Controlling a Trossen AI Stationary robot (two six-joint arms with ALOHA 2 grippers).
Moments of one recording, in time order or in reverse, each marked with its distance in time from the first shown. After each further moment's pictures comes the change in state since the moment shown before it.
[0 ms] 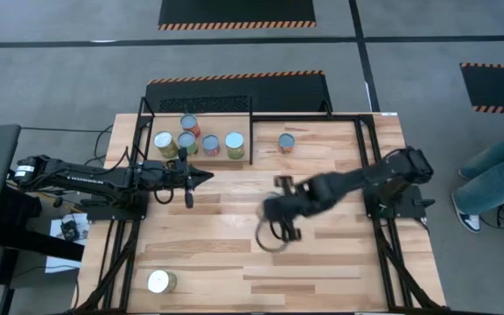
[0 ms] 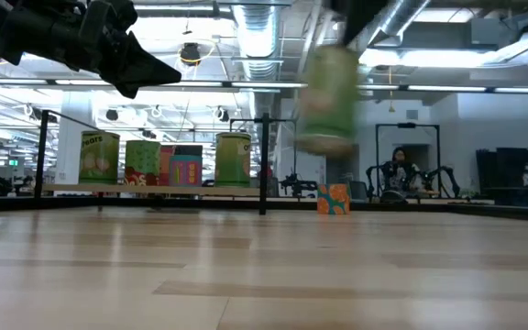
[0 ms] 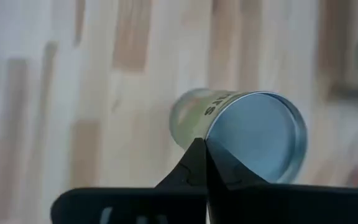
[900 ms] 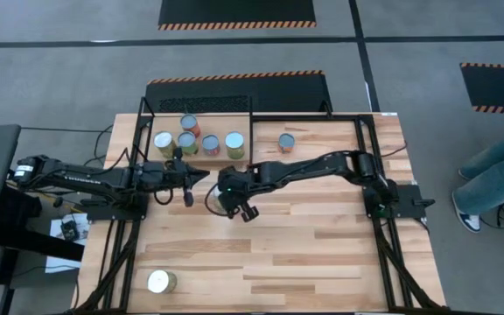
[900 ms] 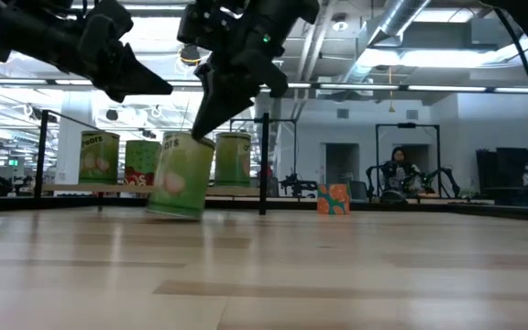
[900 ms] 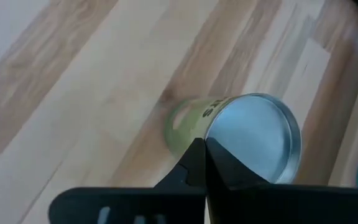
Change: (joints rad) left arm -0.029 -0.047 0.001 -0.129 -0.124 -0.020; right arm -0.270 0.441 0.251 0.367 -0.172 -0.683
